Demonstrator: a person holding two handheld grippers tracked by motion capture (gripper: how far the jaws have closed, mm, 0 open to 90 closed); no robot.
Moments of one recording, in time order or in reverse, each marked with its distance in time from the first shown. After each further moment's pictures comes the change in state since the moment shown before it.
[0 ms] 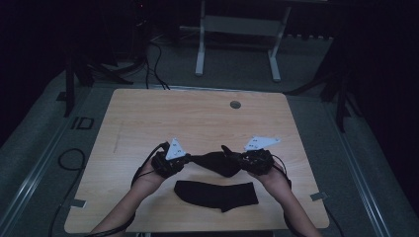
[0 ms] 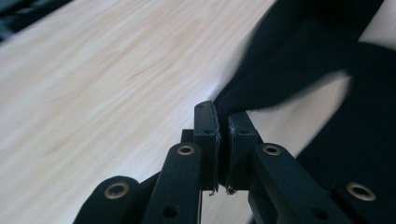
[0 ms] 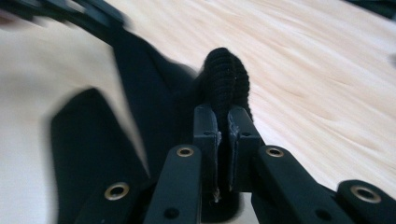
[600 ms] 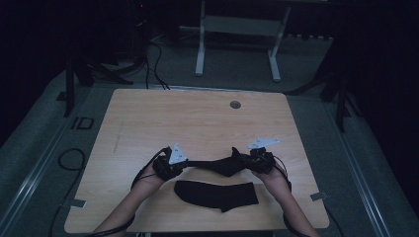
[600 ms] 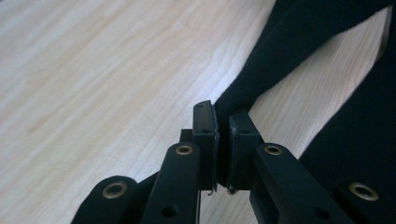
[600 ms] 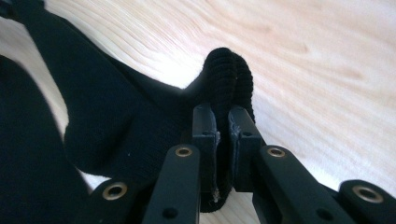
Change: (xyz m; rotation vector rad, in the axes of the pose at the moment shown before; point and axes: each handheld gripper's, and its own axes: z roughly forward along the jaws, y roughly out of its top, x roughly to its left) left arm -0.001 -0.024 0.032 0.057 -0.036 0.022; right arm -0.032 -0.036 0.030 0.104 -0.073 0.132
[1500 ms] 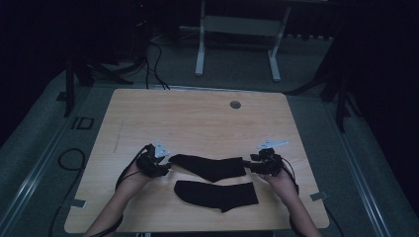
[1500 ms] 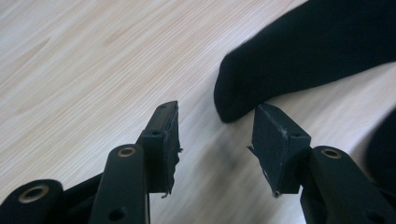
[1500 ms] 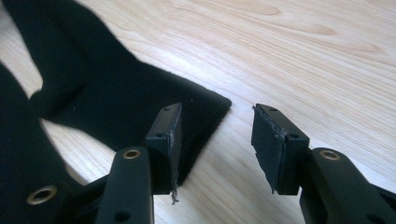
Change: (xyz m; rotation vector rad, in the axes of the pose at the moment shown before) left arm 0.039 -0.031 -0.019 0.173 0.150 -0.136; right arm -0.019 -0.018 -0.006 0.038 -0.011 0.094
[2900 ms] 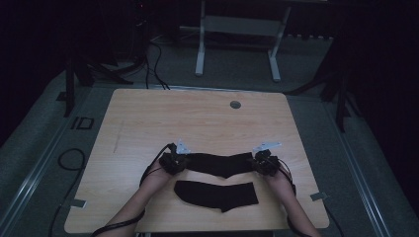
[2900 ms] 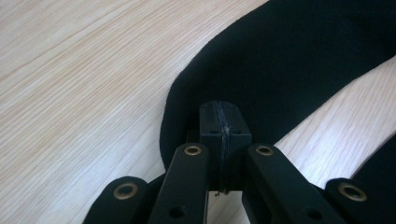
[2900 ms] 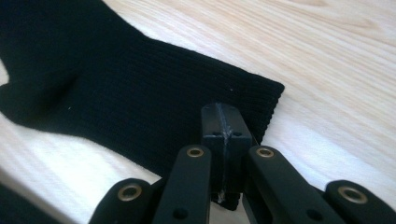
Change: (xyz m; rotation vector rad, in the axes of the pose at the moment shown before) left arm -0.039 0.041 0.044 -0.053 -0.184 -0.015; right arm -0.010 -0.009 0.020 0.063 -0.093 -0.041
